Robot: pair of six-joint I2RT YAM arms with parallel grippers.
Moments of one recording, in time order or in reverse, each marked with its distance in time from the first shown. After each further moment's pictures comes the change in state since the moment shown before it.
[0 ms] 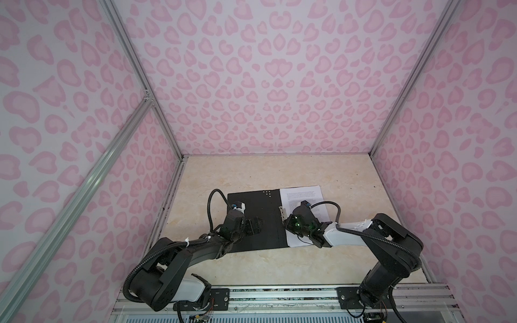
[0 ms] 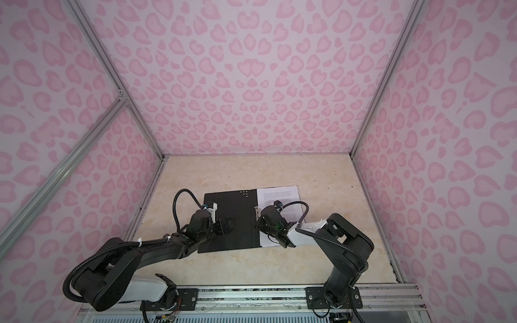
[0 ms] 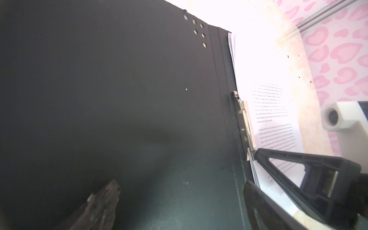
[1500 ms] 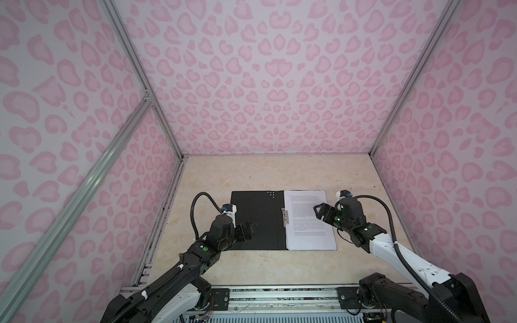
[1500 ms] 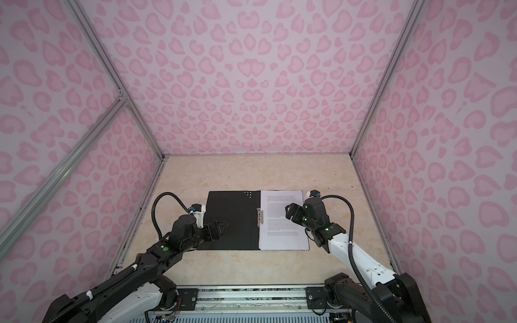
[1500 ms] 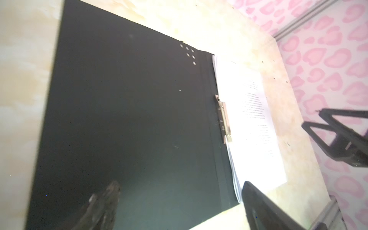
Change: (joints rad) left arm 0.021 -0.556 -0.012 -0.460 -0.078 0.028; right arm -0.480 -0.642 -0.161 -0.438 -0.100 -0.452
